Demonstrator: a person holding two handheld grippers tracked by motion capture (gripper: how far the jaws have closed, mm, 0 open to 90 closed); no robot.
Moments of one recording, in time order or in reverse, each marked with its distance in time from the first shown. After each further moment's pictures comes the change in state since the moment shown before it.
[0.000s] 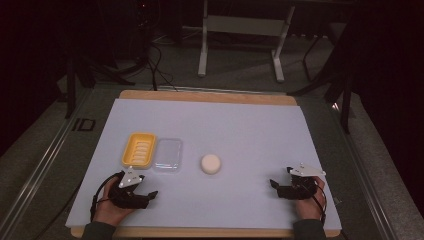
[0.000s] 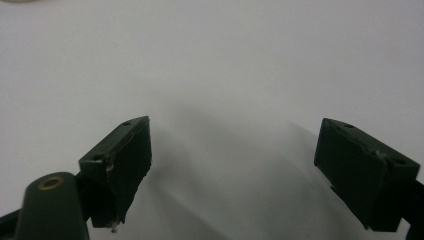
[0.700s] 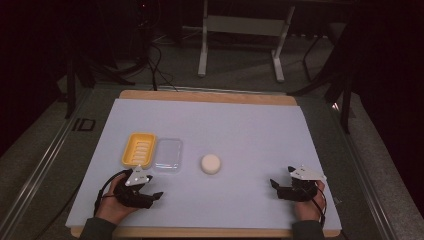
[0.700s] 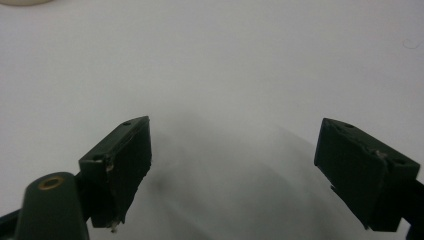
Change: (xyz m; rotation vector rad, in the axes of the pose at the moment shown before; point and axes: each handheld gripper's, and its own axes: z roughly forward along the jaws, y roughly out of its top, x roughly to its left) left arm -0.007 0.020 -0.001 0.034 -0.092 0.099; right arm 0.006 -0.002 -0.004 -0.049 -0.045 -0.038
